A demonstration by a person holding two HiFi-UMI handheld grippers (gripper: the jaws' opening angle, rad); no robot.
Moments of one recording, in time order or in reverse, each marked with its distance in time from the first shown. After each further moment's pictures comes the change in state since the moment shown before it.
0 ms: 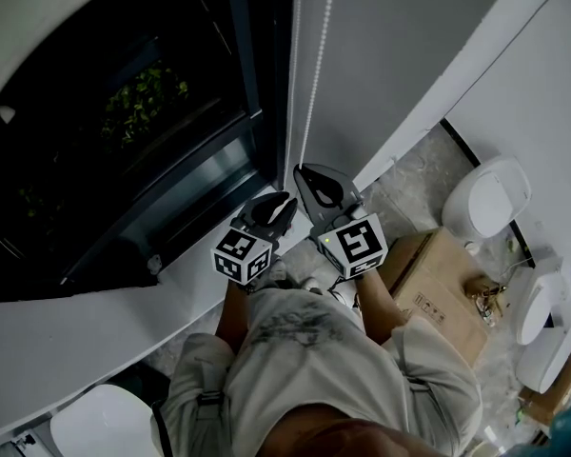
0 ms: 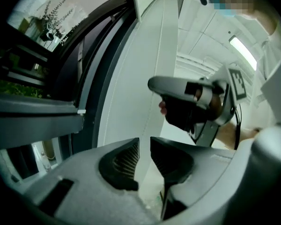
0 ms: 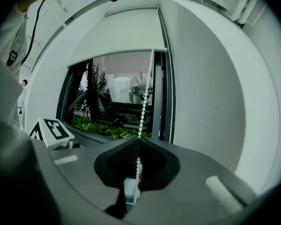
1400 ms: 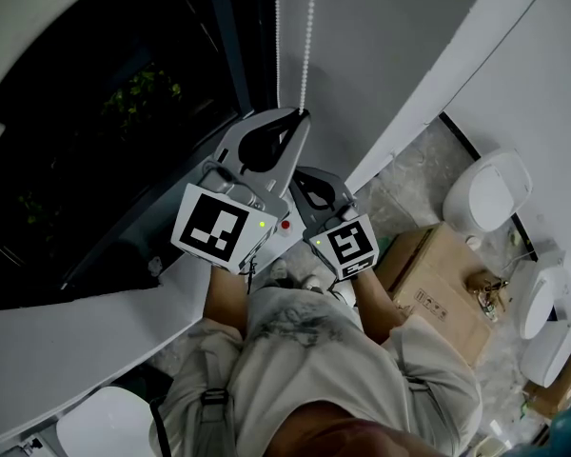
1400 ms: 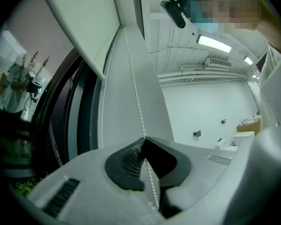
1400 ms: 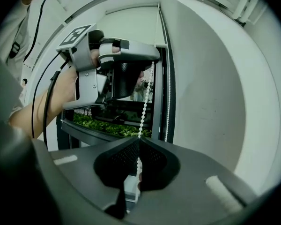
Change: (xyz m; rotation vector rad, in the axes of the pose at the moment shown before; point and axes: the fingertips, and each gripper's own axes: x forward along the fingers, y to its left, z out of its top) left arm -0.010 -0.055 0.248 0.388 -0.319 0.006; right arm 0.000 0.000 -0.011 0.000 0.015 0.008
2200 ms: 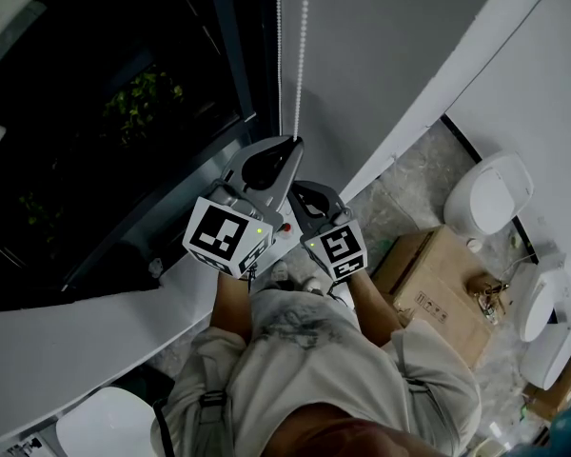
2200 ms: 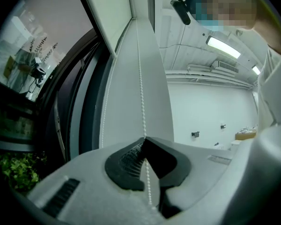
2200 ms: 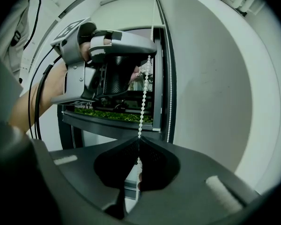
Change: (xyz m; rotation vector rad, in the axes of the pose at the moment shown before) left arm -0.011 0.000 -0.057 -0.125 0.048 0.007; right arm 0.009 0.006 -0.058 0.033 0.110 0.010
